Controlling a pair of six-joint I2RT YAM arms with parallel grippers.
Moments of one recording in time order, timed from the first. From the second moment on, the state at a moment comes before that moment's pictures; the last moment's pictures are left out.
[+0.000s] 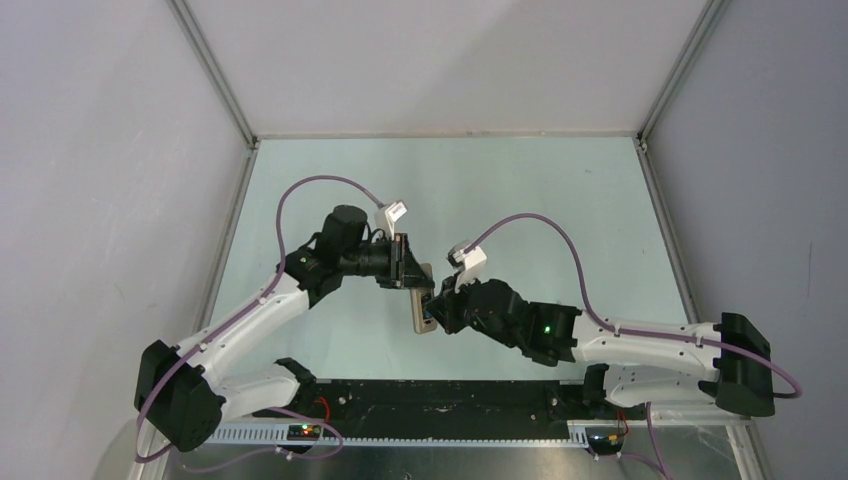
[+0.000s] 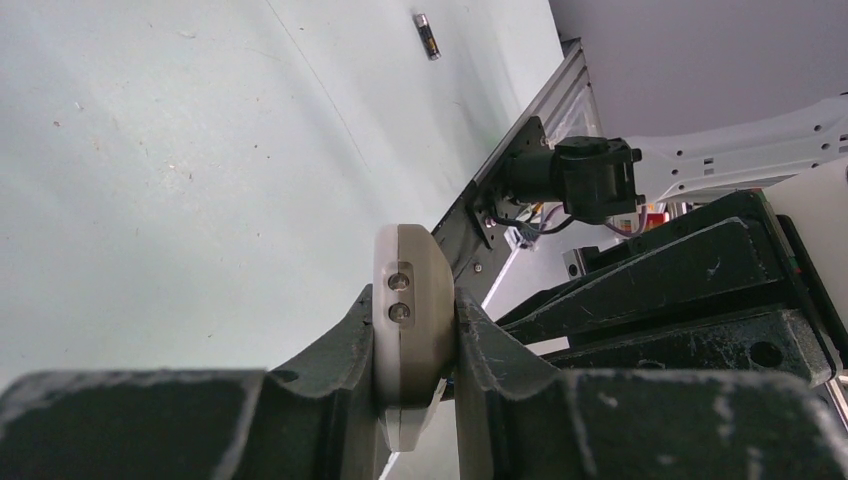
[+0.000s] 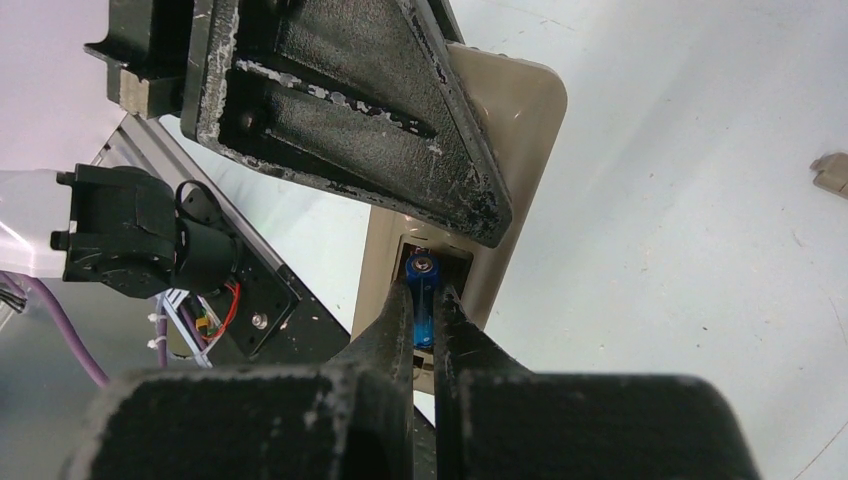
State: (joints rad) left arm -0.59 1.11 0.83 -0.30 0.63 -0.63; right arm 1.28 1.12 0.75 -0.01 0.34 0.57
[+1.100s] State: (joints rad) left arm -0.59 1.11 0.83 -0.26 0.65 -0.59; right arm 1.21 1.12 0.79 -0.05 0.27 0.63
